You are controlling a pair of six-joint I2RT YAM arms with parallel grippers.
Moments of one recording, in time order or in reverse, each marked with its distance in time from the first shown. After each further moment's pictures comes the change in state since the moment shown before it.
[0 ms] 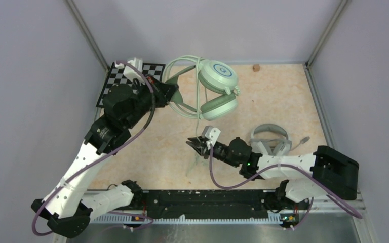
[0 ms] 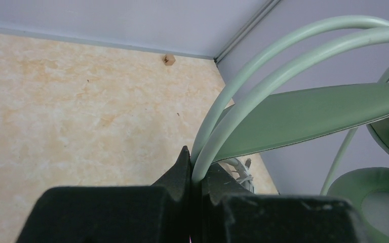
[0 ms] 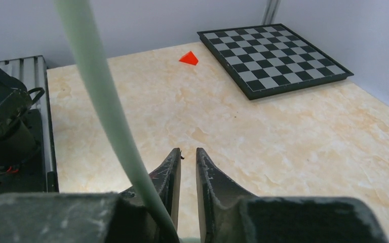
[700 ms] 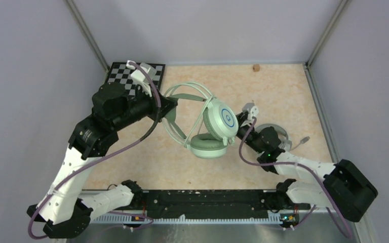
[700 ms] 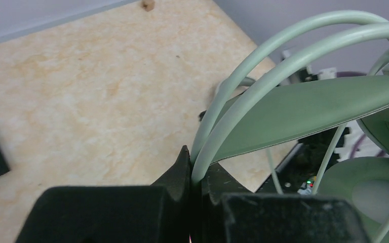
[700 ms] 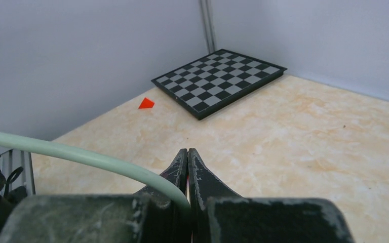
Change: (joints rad) left arm 0.003 0.002 0.178 -0.325 0.320 0.325; right arm -0.412 -0.138 -0.158 0.182 -0.195 0.321
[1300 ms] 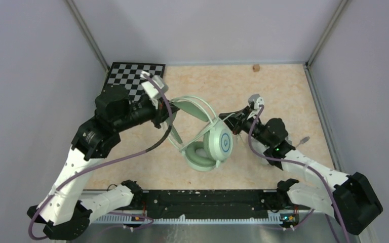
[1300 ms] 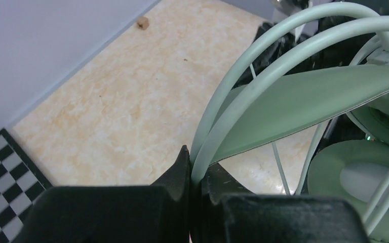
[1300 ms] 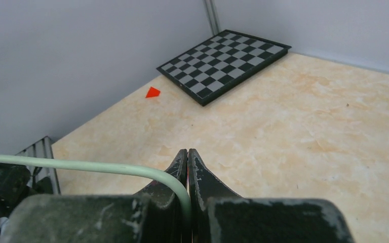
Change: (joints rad) left arm 0.004 -0.039 -0.051 0.019 0.063 0.326; right arm -0.153 -0.133 0.053 -0.267 -0.137 0.091
